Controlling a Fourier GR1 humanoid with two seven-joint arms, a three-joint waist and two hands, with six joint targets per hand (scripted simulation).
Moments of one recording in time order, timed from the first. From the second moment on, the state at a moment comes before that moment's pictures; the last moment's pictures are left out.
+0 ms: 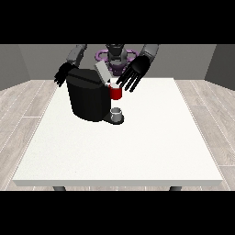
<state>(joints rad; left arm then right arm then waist) -1.16 0.44 0.06 -0.62 -0.75 -0.20 -0.16 -0.30 -0.04 -0.07 -1.33 -0.03 -0.18 -0.09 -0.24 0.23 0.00</state>
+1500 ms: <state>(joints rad) -0.65 0.11 0.36 -0.71 -0.30 -0.24 -0.23 -0.11 -0.14 -0.09 -1.39 -0.07 -0.07 -0.04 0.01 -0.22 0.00</state>
